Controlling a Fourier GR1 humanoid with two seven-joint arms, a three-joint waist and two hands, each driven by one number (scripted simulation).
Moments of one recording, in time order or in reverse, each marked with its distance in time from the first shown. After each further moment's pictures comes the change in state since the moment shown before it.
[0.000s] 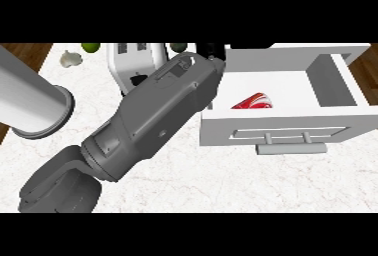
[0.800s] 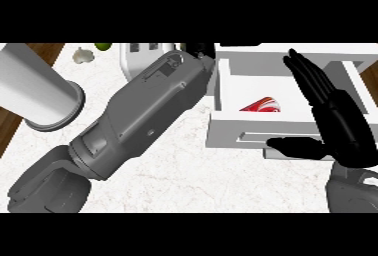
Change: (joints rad) left arm 0.042 0.048 0.006 -0.070 -0.056 0.014 0.086; right arm -0.322 -0.013 0.356 0.505 0.636 -0.254 -0.132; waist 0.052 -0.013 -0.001
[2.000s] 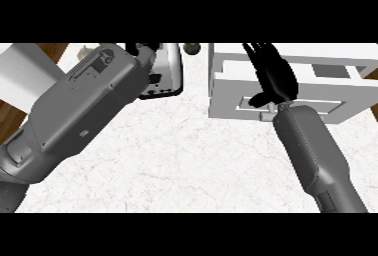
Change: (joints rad) left arm 0.169 0.273 0.005 -0.329 -0.118 0.009 0.200; right arm -0.456 -0.019 -0.011 1.048 0.405 -0.552 -0.104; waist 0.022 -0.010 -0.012
